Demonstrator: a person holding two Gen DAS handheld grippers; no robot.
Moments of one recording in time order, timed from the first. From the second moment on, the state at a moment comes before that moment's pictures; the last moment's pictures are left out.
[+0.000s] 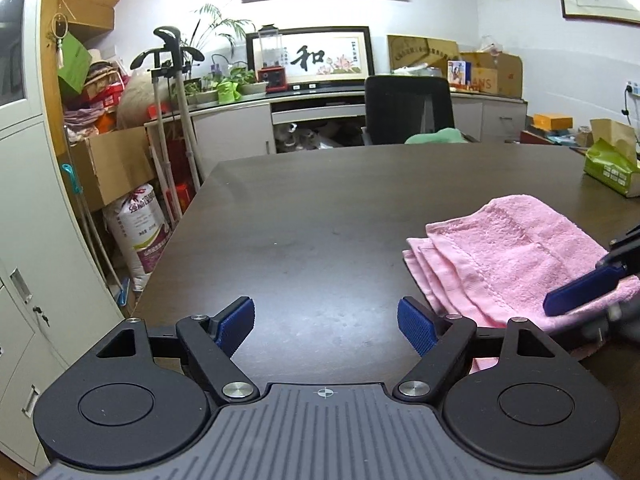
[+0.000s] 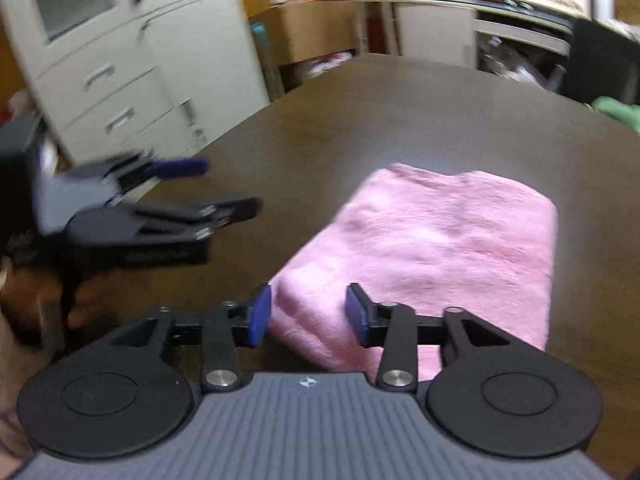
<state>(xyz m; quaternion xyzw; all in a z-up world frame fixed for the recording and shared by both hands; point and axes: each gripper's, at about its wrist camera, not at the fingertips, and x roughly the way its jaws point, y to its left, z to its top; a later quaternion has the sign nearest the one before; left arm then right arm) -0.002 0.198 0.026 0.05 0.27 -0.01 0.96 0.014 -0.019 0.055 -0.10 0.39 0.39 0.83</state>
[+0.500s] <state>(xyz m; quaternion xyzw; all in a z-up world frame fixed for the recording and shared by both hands) -0.002 0.198 0.027 0.04 0.27 0.00 0.96 -0.019 -0.007 0.056 -0.14 0.33 0.39 0.85</state>
